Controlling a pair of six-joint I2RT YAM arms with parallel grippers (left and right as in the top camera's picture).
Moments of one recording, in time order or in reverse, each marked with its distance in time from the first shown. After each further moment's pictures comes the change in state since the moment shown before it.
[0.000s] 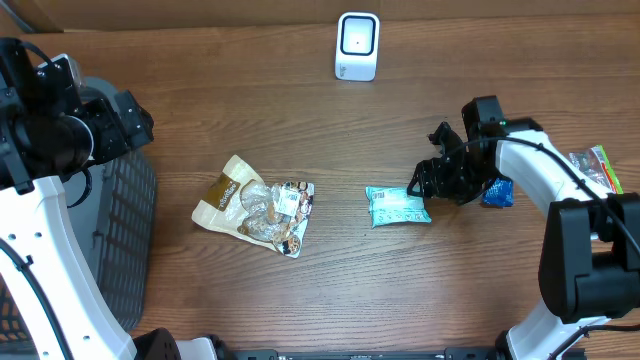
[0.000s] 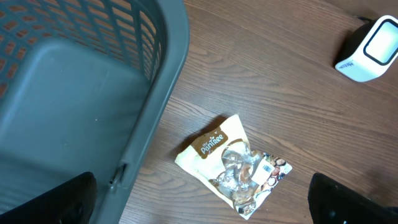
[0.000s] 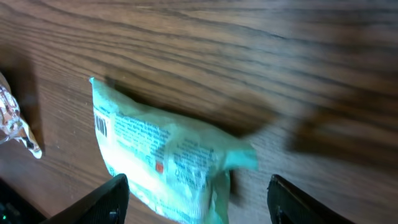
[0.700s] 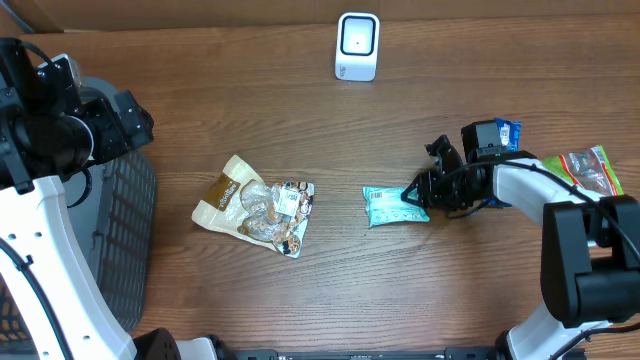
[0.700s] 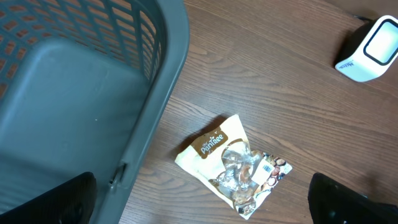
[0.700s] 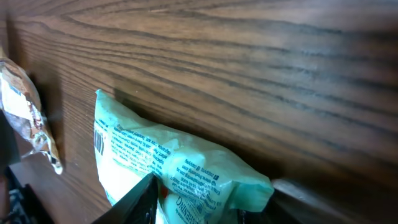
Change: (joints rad) left arm 0.000 0.000 0.000 0.000 0.000 0.000; right arm -0.002 -0.018 -0.231 0.346 -0.142 0.097
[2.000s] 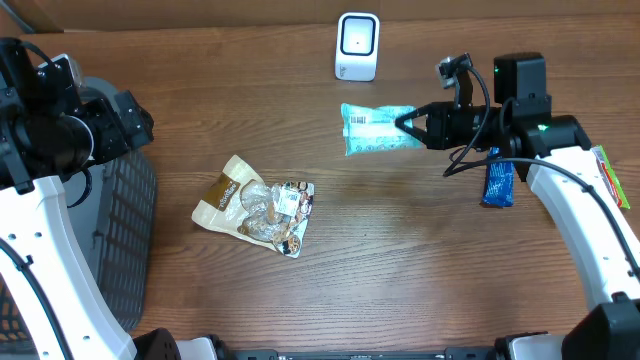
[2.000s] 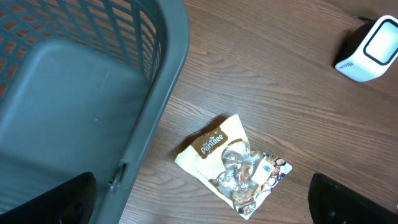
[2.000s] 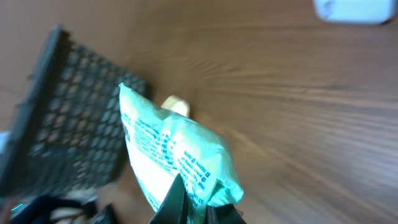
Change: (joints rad) left arm 0.000 0.000 0.000 0.000 0.000 0.000; right arm 0.035 -0.293 0.329 -0.053 -0.176 0.093
